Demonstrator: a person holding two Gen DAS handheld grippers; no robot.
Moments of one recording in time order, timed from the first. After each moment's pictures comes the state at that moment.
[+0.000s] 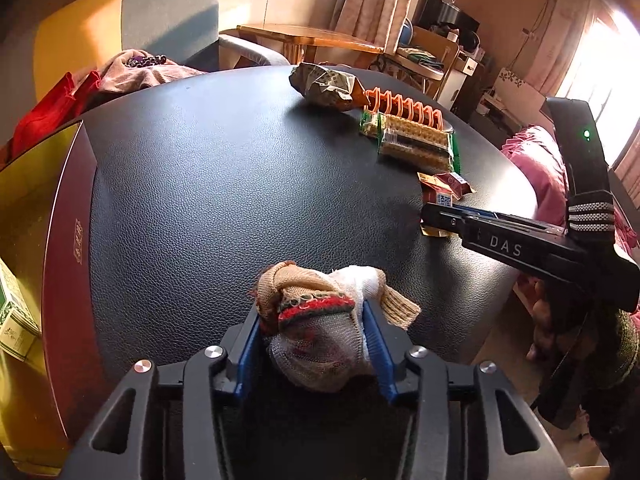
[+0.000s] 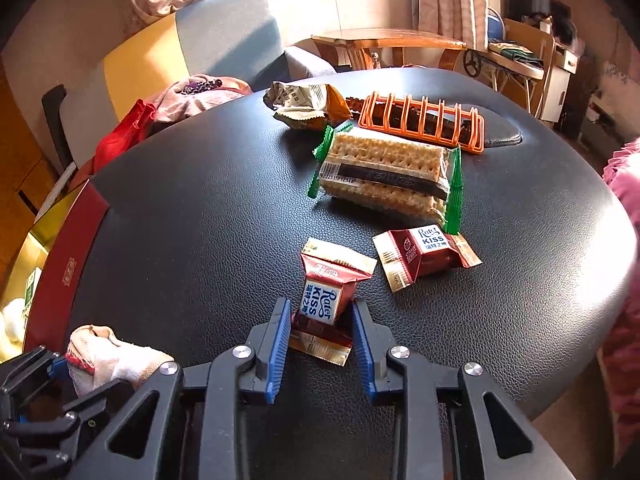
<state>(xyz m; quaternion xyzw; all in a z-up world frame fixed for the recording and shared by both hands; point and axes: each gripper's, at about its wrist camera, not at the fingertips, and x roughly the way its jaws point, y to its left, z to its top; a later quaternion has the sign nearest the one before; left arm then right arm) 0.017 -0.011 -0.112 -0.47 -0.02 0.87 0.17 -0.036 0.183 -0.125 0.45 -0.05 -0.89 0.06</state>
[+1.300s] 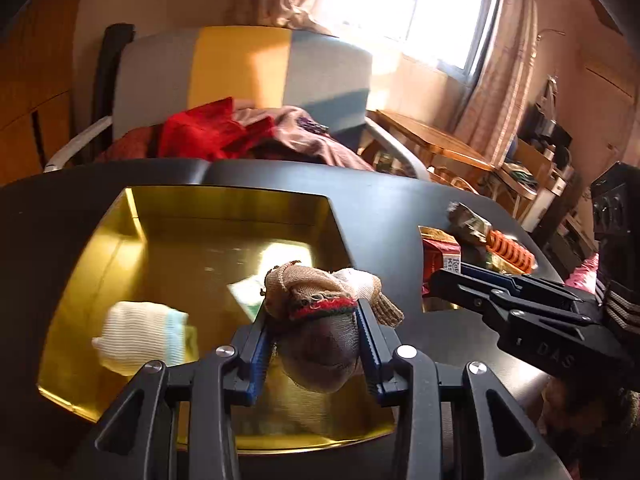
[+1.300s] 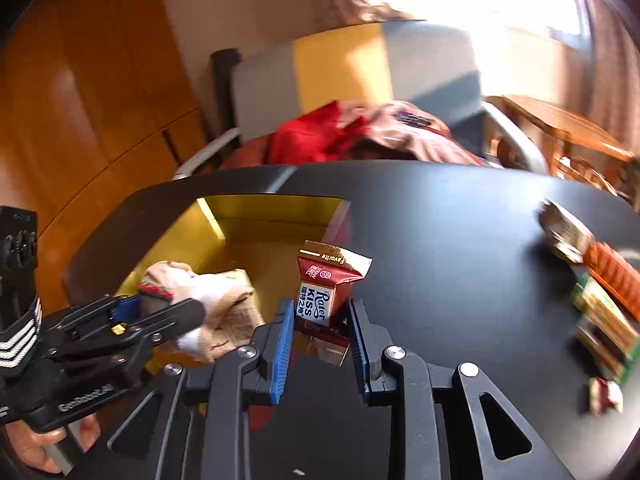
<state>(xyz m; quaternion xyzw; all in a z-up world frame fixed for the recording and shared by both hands) 0.069 -0.185 -0.031 -0.35 -0.12 0.93 -0.05 -0.016 -0.025 -0.039 0.37 0.03 -0.86 0.35</state>
